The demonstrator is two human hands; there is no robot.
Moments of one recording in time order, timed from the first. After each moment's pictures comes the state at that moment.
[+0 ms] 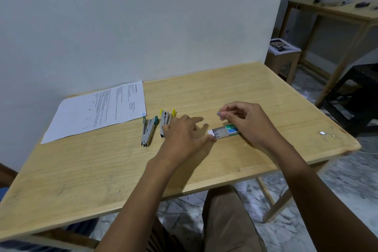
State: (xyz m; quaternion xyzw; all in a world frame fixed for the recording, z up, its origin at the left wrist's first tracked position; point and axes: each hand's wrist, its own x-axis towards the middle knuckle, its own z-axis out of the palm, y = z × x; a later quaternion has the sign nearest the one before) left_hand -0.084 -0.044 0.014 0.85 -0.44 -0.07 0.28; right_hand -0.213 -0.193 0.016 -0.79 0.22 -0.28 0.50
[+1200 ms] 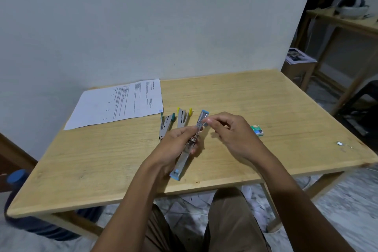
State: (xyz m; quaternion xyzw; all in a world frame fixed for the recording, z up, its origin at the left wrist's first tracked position) left_hand -0.058 0.009 0.003 0.64 -0.28 -0.40 0.59; right_hand -0.174 -0.130 0.013 -0.79 0.18 -0.23 0.54
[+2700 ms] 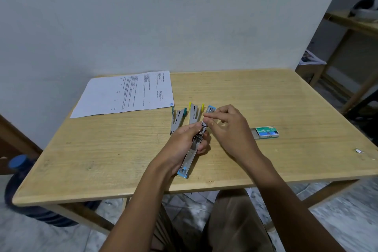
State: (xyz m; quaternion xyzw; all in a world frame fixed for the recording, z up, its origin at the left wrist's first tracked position) left_hand -0.047 0.015 -0.012 0.53 -0.25 -0.45 0.67; right_hand -0.135 -0.110 -0.001 -0.87 0.23 -0.28 0.34
